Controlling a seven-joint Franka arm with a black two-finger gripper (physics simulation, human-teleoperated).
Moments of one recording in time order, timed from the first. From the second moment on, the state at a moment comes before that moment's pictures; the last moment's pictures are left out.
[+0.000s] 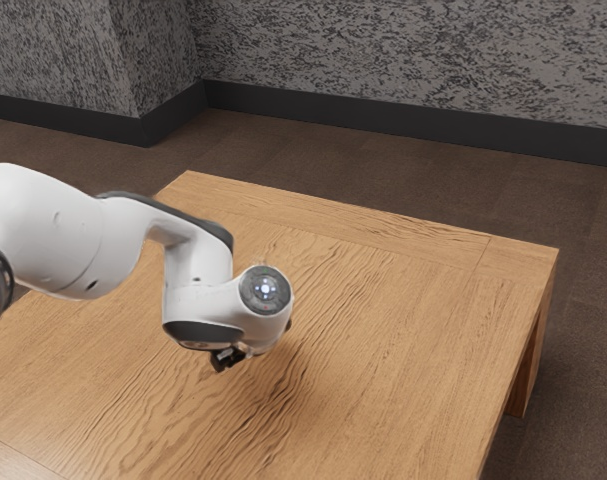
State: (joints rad) arm -0.69 0.31 0.45 -2.26 0.84 2.59 -2.12
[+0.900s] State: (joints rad) arm -0.58 0.01 0.40 -1.67 0.04 1.88 -1.28
